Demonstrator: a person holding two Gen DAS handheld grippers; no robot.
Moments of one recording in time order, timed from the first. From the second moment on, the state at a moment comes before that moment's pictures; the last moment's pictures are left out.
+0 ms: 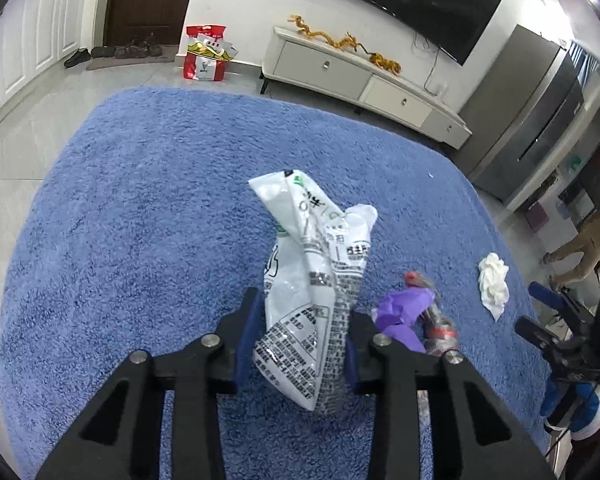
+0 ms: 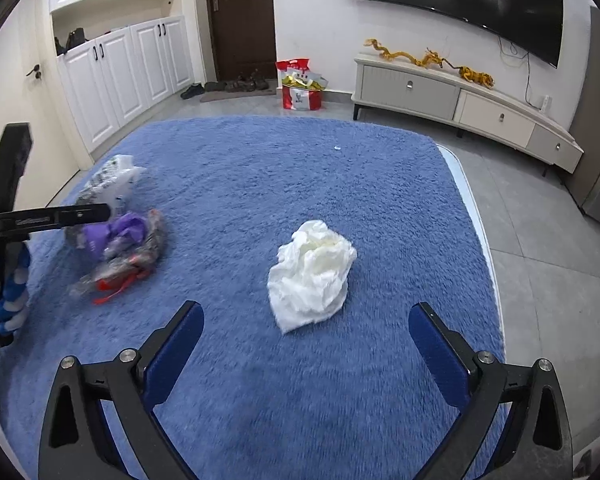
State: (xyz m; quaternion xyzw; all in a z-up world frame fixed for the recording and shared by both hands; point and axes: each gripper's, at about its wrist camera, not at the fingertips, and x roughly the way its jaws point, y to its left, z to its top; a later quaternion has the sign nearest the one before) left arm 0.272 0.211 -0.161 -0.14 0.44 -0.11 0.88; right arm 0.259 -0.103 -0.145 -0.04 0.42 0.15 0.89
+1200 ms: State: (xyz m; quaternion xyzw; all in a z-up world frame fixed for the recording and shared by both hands) left arm 0.095 0.198 -0.082 -0.11 0.37 -0.18 0.90; right arm 0.120 -0.141 -0.070 -0.01 0.34 0.20 0.92
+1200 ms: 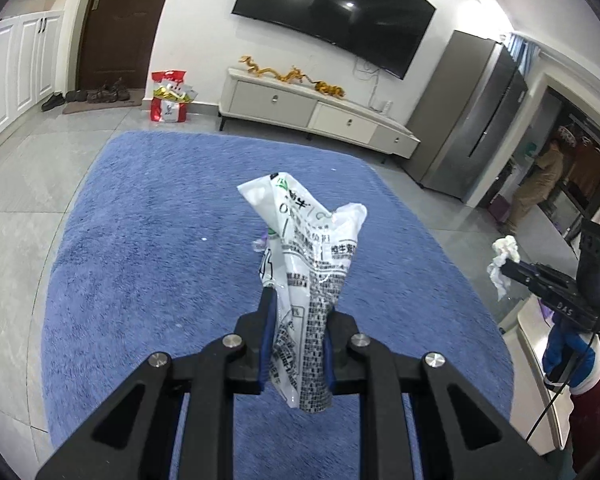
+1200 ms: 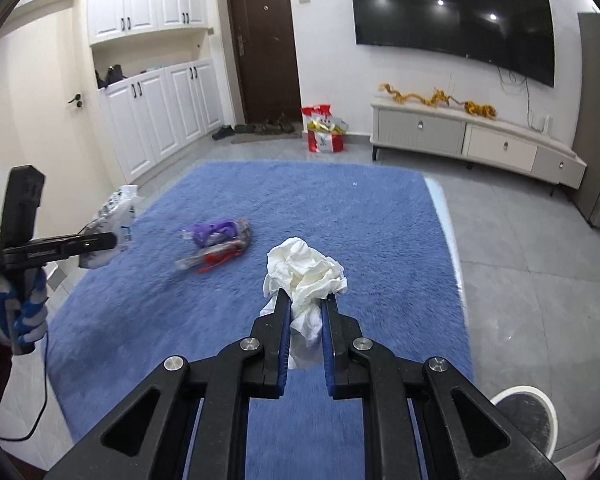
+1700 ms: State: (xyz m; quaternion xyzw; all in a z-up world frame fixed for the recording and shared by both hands) left arm 0.076 0.151 -0.073 -0.10 0.37 -0.23 0.90; right arm 0.055 -0.198 -0.039 -0.02 0.31 0.15 0.94
